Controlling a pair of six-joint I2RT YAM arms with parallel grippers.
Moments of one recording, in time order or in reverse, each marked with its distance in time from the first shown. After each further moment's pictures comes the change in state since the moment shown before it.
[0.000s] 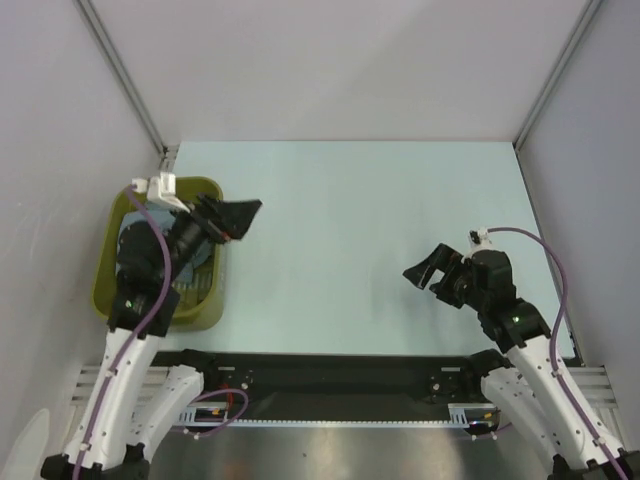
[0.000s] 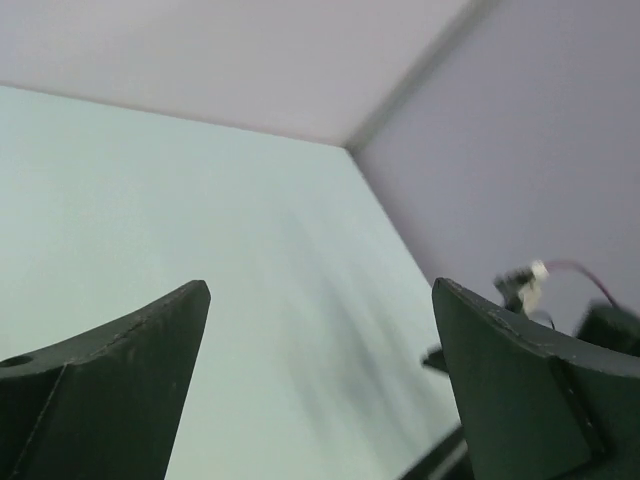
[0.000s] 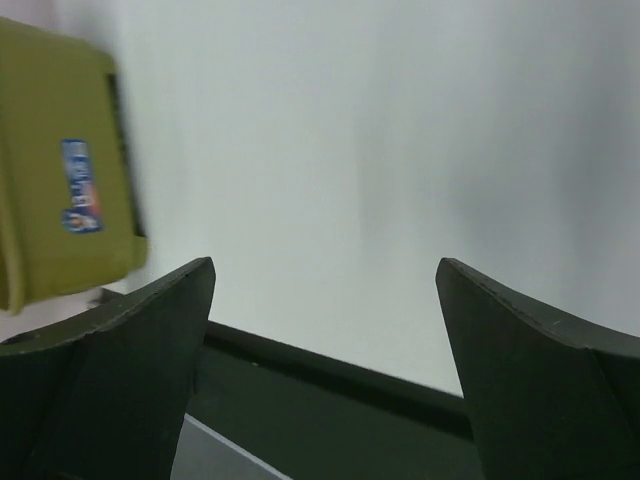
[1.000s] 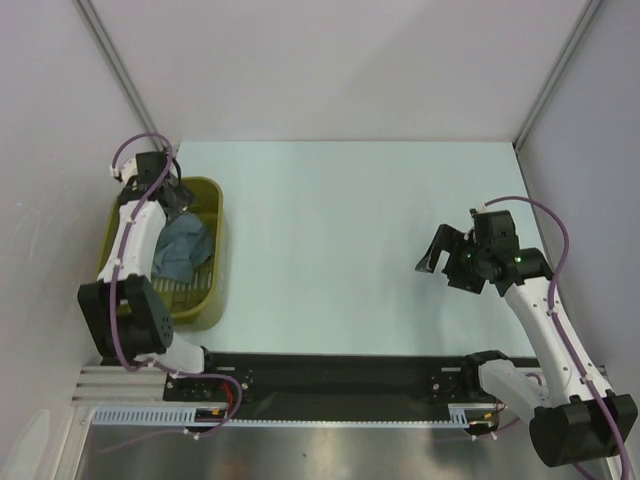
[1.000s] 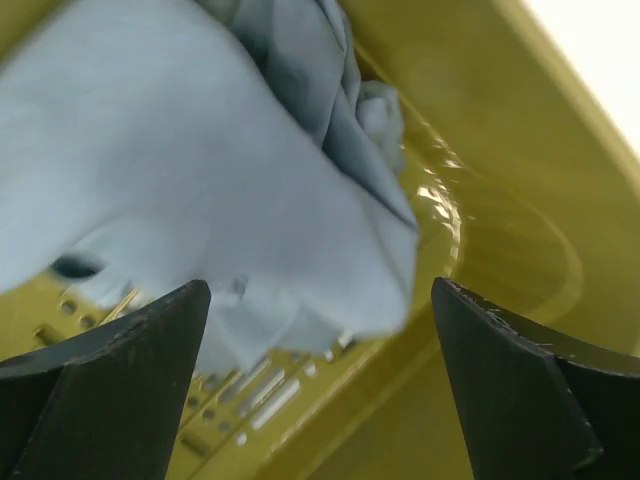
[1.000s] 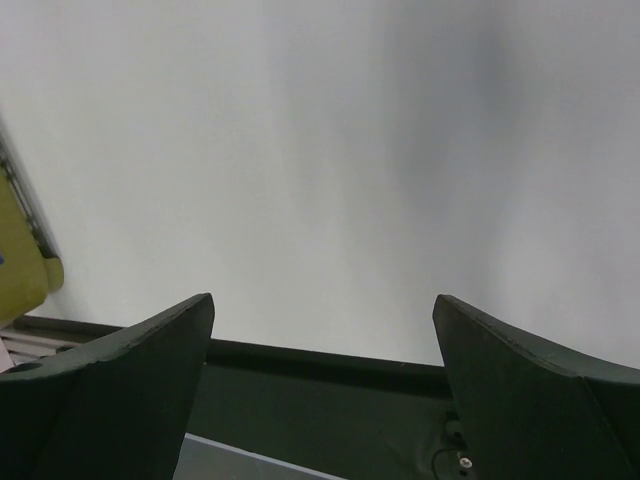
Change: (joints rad) left arm 0.375 0.844 0.473 -0.586 -0.732 0.017; right arm -0.163 0.396 0.365 -0.401 -0.034 -0.232
